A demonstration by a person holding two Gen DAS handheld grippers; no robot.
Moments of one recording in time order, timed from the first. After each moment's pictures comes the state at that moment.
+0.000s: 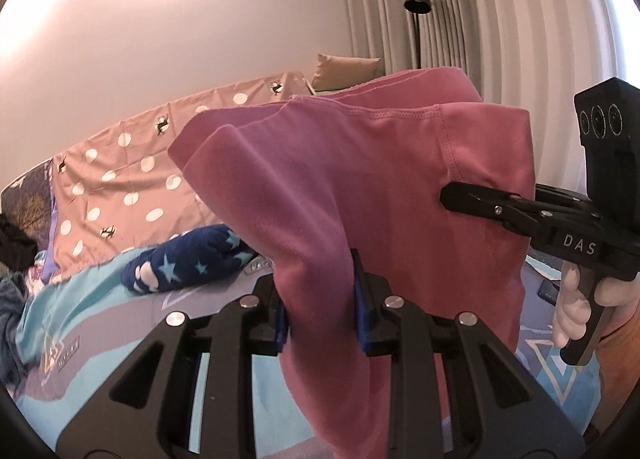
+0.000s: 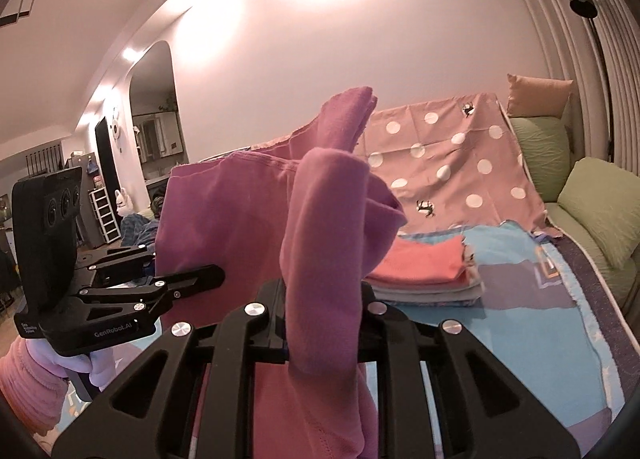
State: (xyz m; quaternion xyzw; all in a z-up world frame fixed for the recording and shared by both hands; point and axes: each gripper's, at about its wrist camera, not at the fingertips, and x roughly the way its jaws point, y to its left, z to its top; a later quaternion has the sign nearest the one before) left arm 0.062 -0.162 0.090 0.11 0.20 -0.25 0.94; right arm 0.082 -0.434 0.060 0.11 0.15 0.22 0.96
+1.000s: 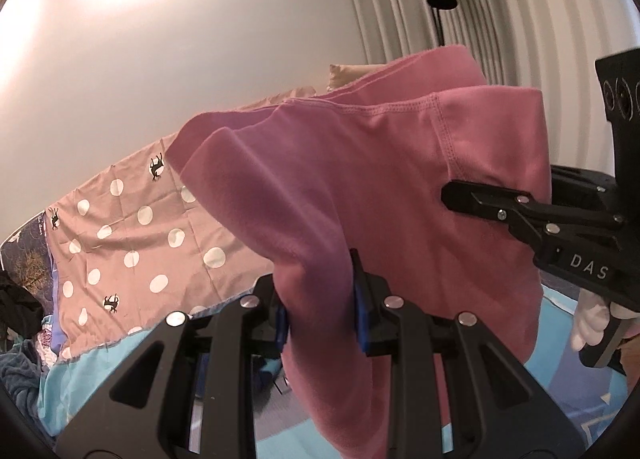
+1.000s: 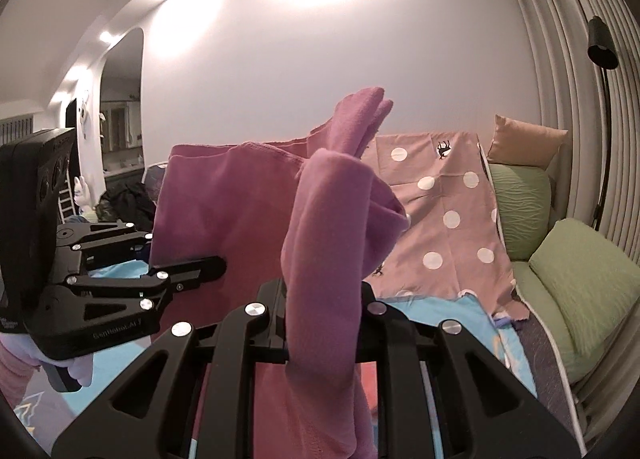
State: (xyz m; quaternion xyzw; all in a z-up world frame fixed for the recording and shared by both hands) left arm 0.267 -0.235 0.156 0.15 0.18 -0.23 0.94; right arm 0.271 -0.469 0.116 0.04 0.15 0.15 0.98
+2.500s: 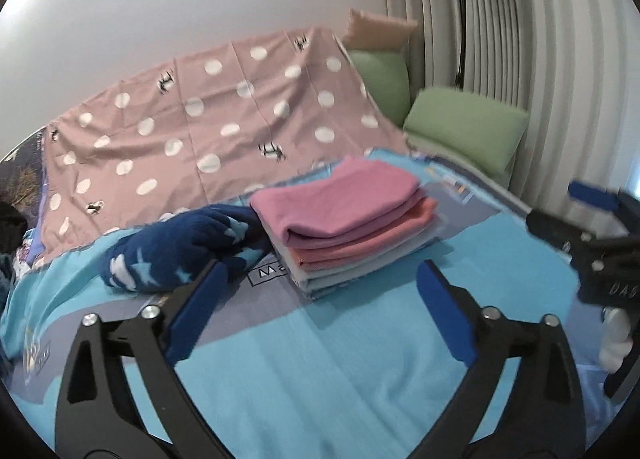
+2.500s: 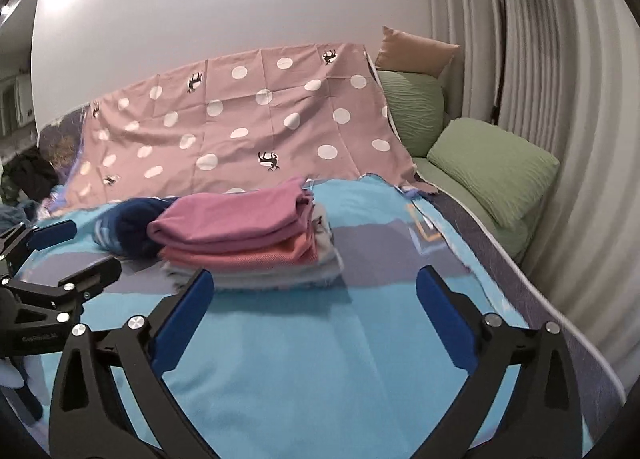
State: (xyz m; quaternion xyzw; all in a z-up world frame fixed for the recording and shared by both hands) left arm 0.209 -0.186 0.022 0.09 0.24 -0.21 0.94; right arm 0.177 -0.447 -0.004 0.08 0.27 -0.06 0.96
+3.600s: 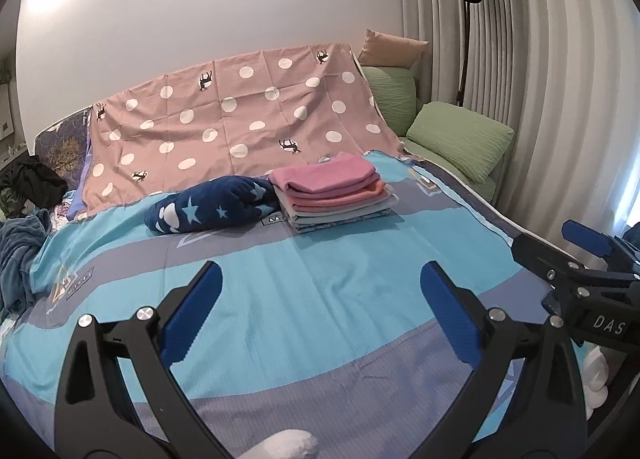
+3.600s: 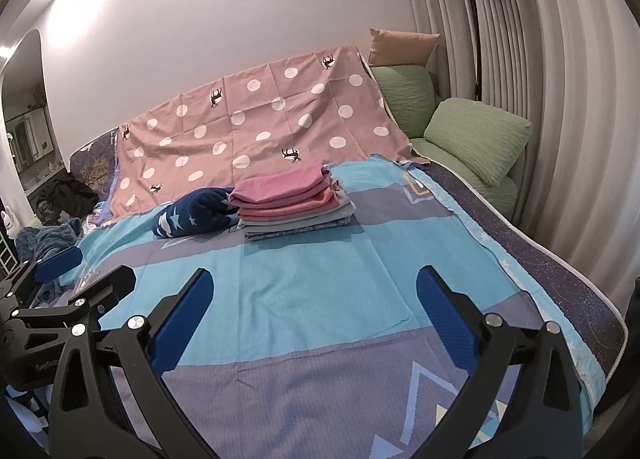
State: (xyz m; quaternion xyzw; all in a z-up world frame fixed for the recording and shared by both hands) left arm 0.031 -0.164 0.071 0.07 0.25 -0.16 0.95; right arm 0.014 -0.421 0.039 0.13 0.27 -0.04 0.95
